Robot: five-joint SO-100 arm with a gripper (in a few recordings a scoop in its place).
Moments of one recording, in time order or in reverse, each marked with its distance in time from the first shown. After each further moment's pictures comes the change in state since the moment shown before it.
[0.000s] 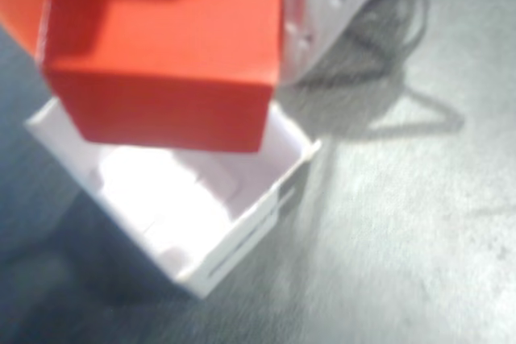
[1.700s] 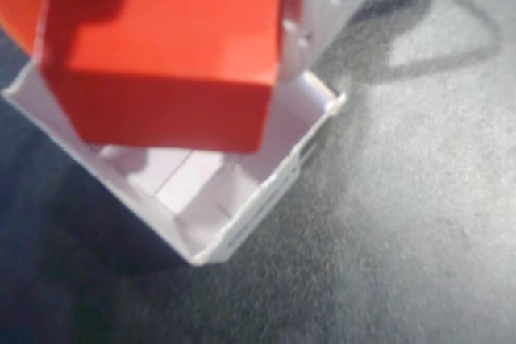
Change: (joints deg) arm 1.8 20.2 20.0 -9.2 0.6
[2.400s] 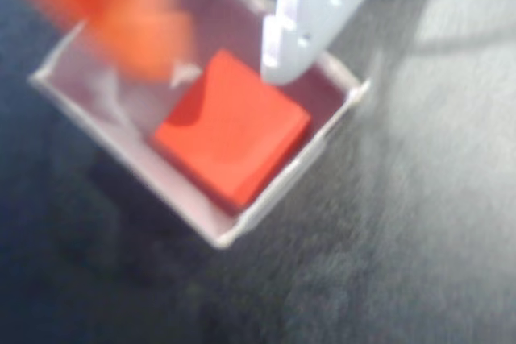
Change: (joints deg) arm 1.0 12.4 6.7 -1.3 -3.3
